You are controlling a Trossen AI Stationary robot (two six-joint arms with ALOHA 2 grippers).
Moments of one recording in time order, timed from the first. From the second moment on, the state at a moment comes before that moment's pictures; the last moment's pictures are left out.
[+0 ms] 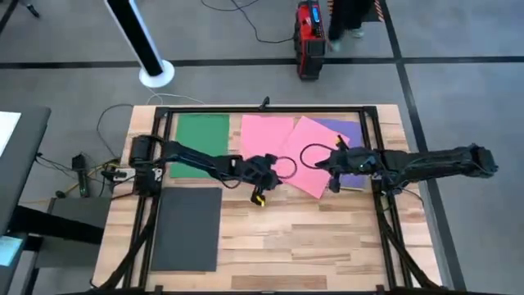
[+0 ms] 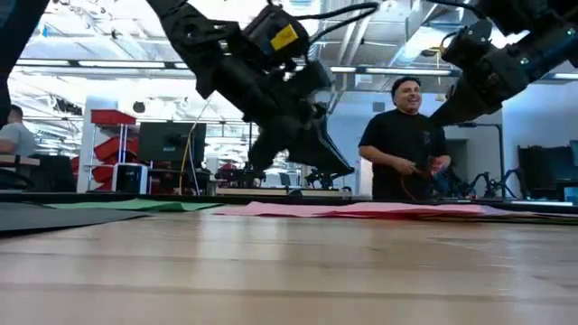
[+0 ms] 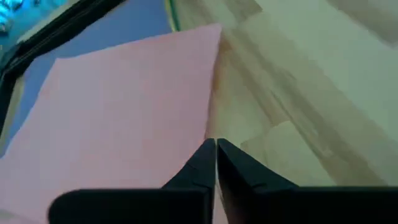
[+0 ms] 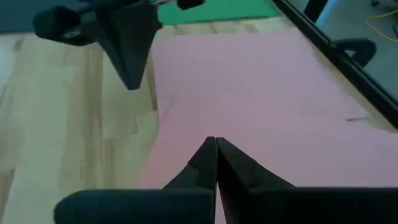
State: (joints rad) left arm 0.01 1.94 1.11 0.17 -0.03 0.61; right arm -0.07 0.76 0.39 -0.18 0.21 0.03
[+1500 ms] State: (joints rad) left arm -0.02 2.22 1.39 0.15 -0.19 0.57; right arm -0.07 0.76 0.39 -0.22 0.21 0.00
